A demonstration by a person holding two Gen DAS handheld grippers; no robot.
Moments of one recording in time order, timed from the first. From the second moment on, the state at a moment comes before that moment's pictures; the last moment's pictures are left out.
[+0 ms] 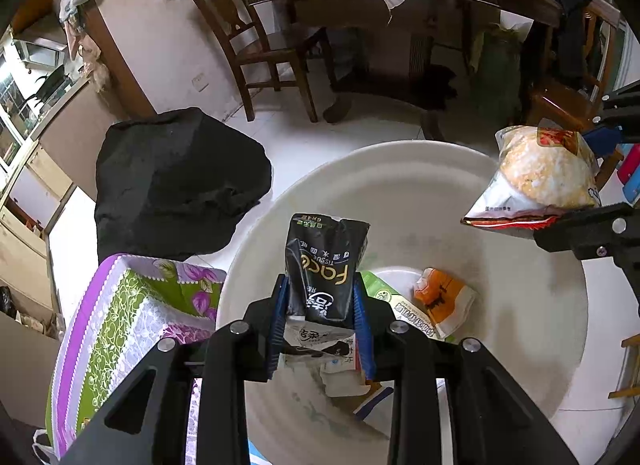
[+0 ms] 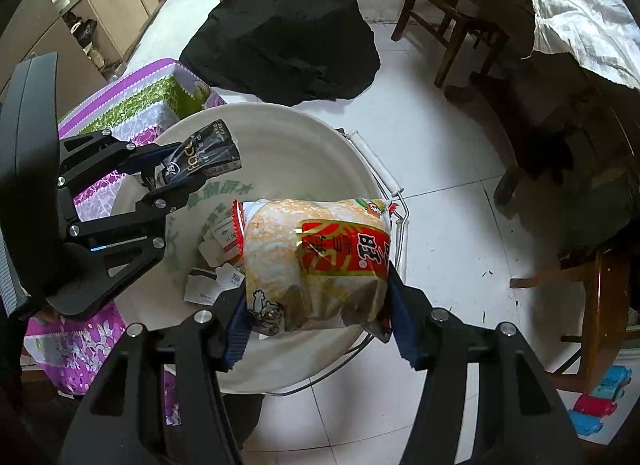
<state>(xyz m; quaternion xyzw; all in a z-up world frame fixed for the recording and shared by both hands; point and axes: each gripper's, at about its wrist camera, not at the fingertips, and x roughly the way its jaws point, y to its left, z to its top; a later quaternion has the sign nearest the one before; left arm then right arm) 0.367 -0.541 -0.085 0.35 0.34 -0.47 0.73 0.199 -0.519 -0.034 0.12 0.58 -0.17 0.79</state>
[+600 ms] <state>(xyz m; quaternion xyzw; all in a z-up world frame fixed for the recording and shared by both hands) 0.385 -0.532 -0.090 0.35 0.35 -0.45 0.74 0.209 -0.523 -0.036 0.12 0.57 -0.18 0.80</state>
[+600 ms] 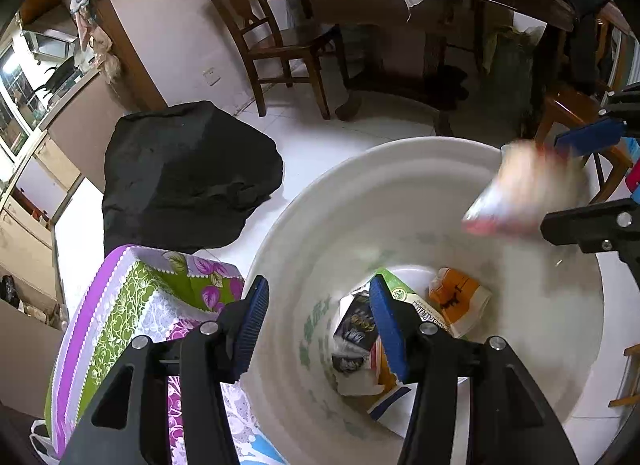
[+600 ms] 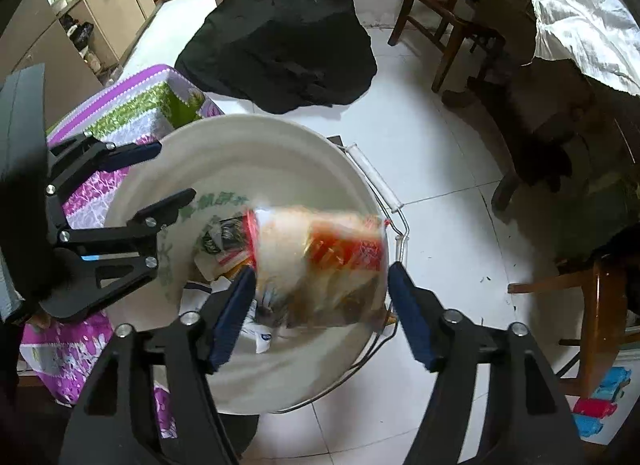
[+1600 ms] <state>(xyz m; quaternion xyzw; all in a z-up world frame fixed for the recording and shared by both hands) 0.380 -0.485 -0.085 0.30 0.33 -0.39 0.80 0.192 -0.503 -0.035 0.09 0.45 -0.26 0.85</state>
